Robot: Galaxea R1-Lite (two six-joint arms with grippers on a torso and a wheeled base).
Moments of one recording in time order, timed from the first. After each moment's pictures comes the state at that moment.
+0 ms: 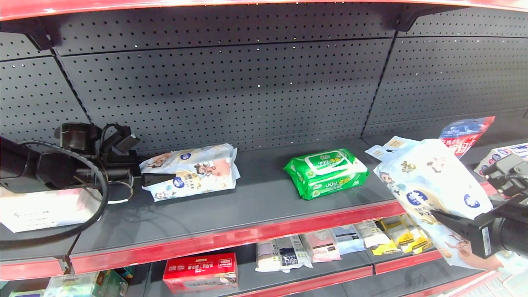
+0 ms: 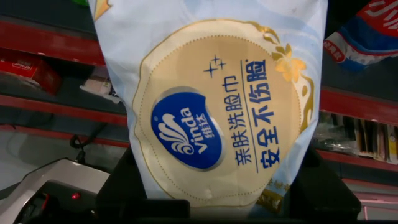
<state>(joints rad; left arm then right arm) 0.17 2.02 -1.06 -0.27 -1.01 0.73 0.13 1.18 -0.44 -0.26 0.02 -0.29</state>
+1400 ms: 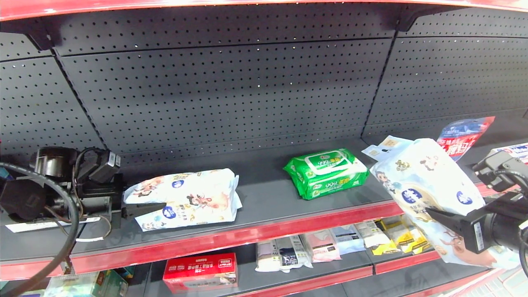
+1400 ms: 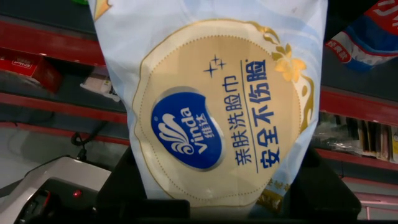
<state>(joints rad) 0.21 1.87 -0.78 -0.27 -1.11 0.88 0.13 1.23 -0.46 -0.26 0.02 -0.28</state>
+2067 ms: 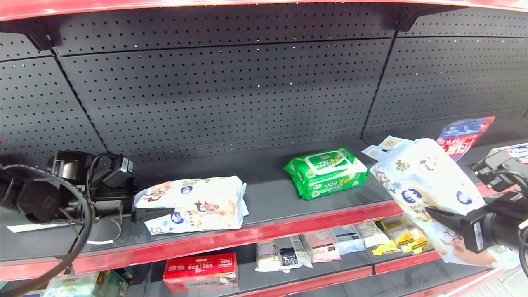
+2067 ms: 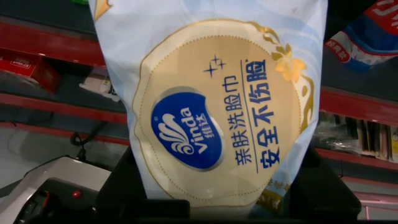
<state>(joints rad) 0.16 1.93 -0.78 -0.28 -1.11 0.91 0.13 1.23 -0.46 -0.26 0.02 -0.28</state>
